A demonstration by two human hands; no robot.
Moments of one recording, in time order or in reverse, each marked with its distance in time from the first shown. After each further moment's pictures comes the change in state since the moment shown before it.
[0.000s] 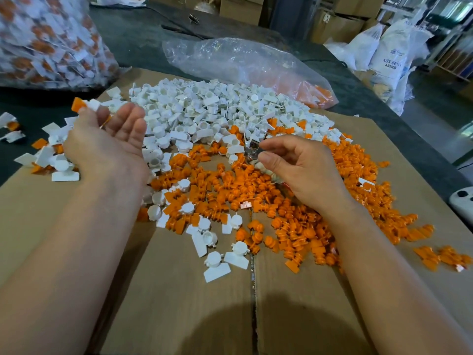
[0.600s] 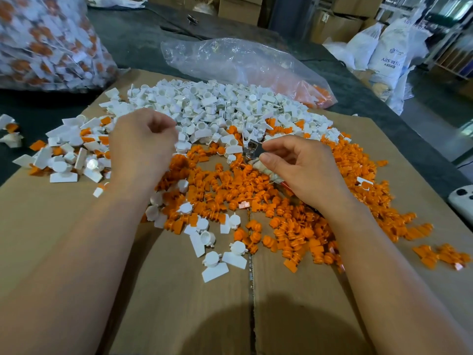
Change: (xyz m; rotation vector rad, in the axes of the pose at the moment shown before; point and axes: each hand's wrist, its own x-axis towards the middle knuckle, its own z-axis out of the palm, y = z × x) left_hand -0.001 -0.019 -0.004 1.288 -0.355 0.451; right_hand 0.001 0.000 -0.004 -0.137 0.018 0.041
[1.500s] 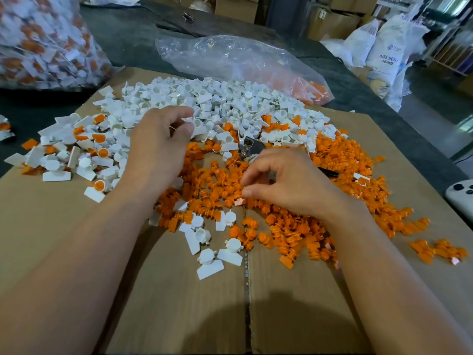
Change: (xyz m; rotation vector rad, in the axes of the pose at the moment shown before) left_hand -0.009 0.005 0.012 0.114 -0.104 0.284; right_hand -0.006 -0.013 0.002 -0.170 -0.346 -0.128
